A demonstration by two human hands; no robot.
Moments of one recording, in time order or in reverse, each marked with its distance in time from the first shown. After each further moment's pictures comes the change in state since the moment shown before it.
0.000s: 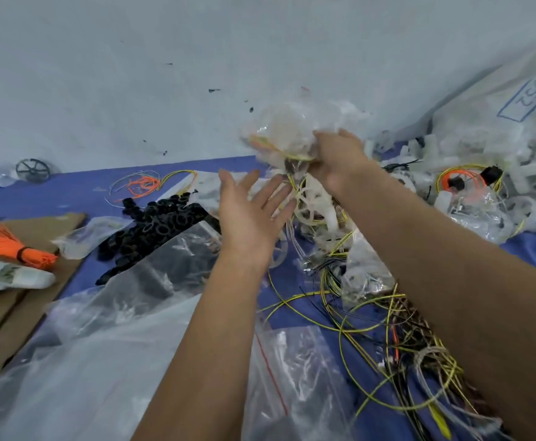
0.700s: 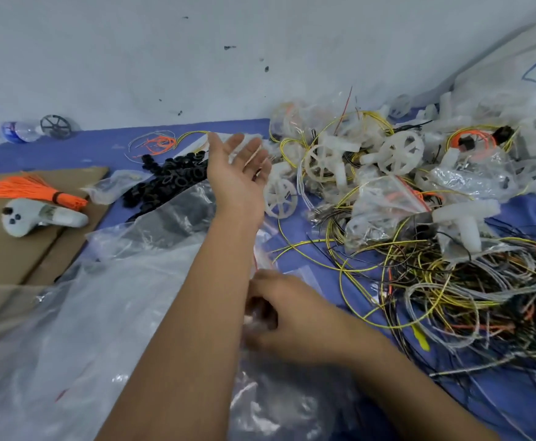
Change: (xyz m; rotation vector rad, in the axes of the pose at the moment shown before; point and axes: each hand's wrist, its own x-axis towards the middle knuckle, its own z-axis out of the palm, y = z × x) left_hand -0.028 0.012 -0.018 -0.101 0.148 0.154; right_hand -0.234 0.118 -0.043 -1.094 -0.924 -0.282
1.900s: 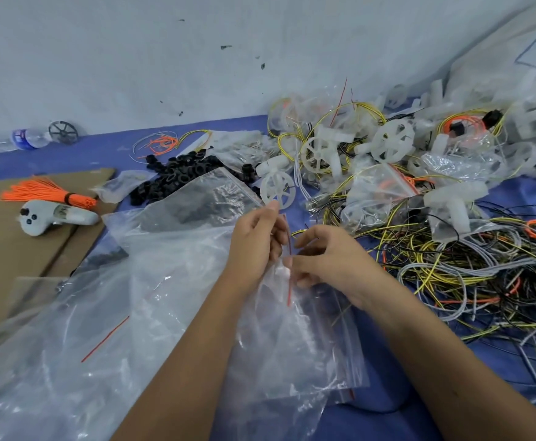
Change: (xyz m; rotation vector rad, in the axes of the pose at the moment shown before) left_hand -0.069 -0.038 -0.068 0.739 -0.239 0.034; right_hand -0.006 0.041 -0.029 0.742 0.404 0.465
